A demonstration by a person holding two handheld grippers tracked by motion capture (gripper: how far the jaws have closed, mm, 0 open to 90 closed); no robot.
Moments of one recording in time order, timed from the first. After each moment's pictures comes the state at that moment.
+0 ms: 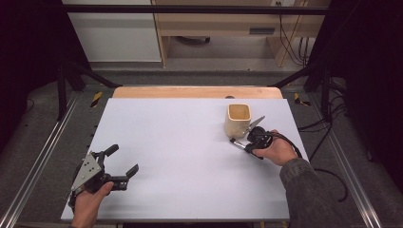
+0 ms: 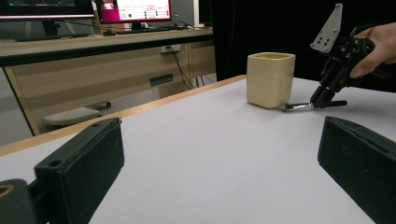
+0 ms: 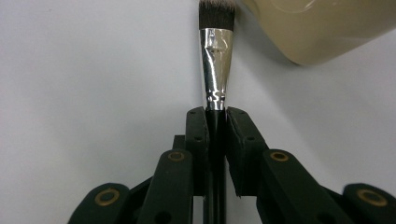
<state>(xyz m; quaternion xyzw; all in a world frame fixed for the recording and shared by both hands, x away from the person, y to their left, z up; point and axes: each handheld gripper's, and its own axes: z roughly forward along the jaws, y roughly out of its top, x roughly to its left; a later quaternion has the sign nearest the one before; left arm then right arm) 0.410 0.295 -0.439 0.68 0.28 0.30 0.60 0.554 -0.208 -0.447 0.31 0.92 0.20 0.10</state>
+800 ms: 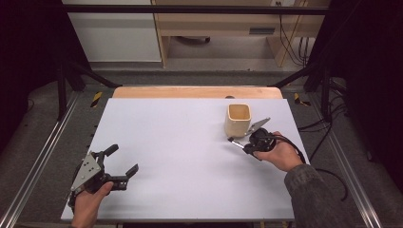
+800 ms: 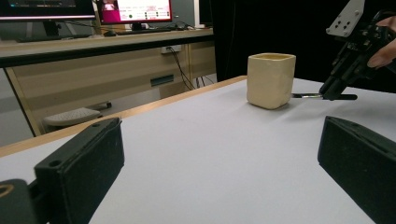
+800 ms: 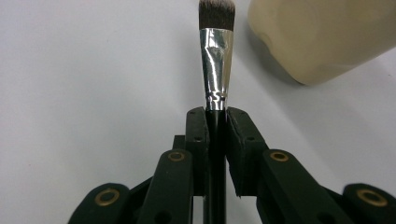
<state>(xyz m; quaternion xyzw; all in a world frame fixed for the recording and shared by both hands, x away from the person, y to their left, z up) 0.409 0.295 -0.438 0.68 0.28 0.30 0.60 0.531 -0.207 -0.427 0.31 0.91 0.25 0.11</state>
